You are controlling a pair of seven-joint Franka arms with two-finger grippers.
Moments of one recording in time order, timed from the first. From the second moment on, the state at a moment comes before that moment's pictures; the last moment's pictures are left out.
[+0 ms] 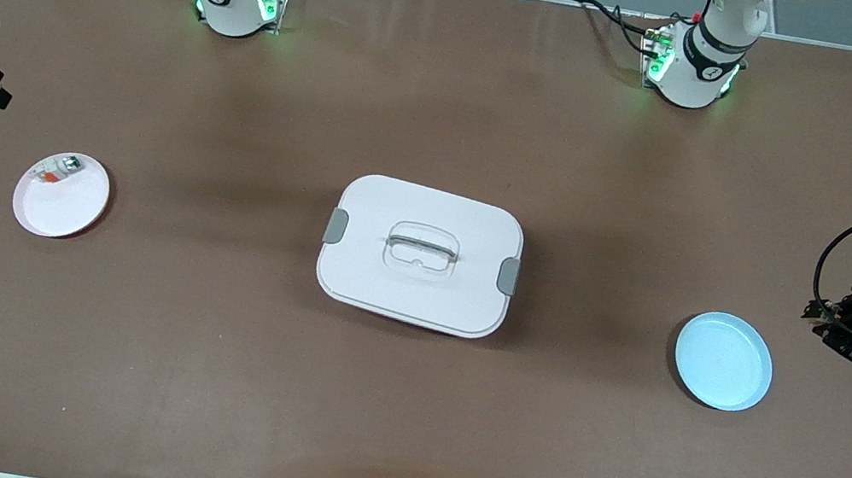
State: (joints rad) left arm 0.14 0.30 -0.16 -1.51 0.14 1.75 -1.20; right arm -0.15 0.01 0.06 -1.57 0.04 1.56 0.02
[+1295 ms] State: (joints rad) left arm 0.16 0.37 -0.15 -1.81 0.21 2.18 -1.39; right arm -0.14 0.01 0.07 -1.54 0.04 1.56 0.02
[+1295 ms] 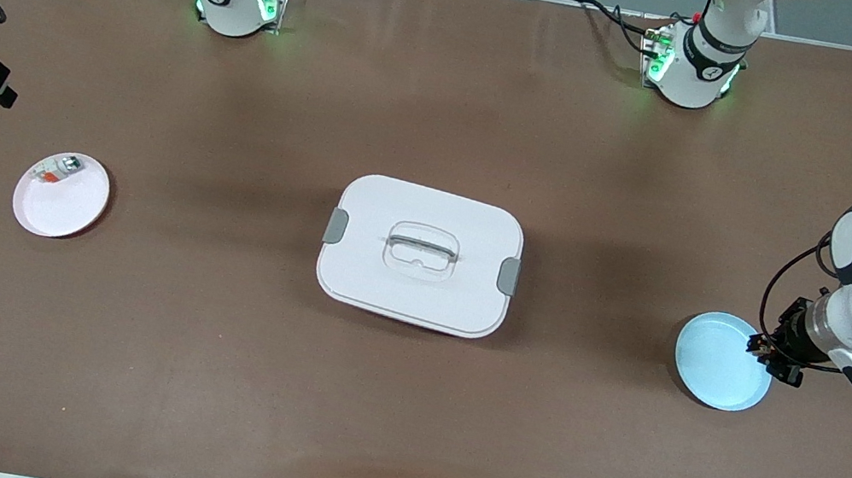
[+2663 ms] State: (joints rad) left arm 0.16 0.55 -0.16 -1.85 0.42 2.39 -1.64; right arm -0.13 -0.03 0.07 -1.53 0.03 1.48 0.11
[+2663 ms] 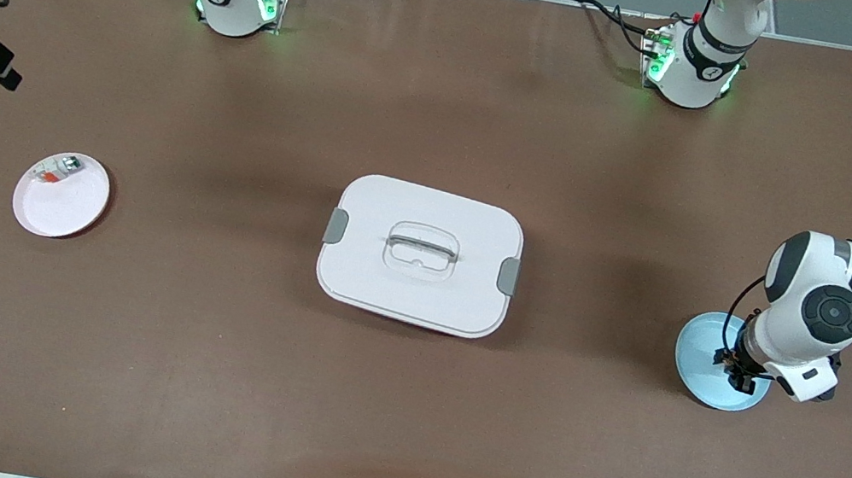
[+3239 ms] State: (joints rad) left arm 0.17 0.59 -0.15 -1.86 0.50 2.41 -1.69; right arm -0.11 -0.05 0.08 -1.53 0.03 1.44 0.11
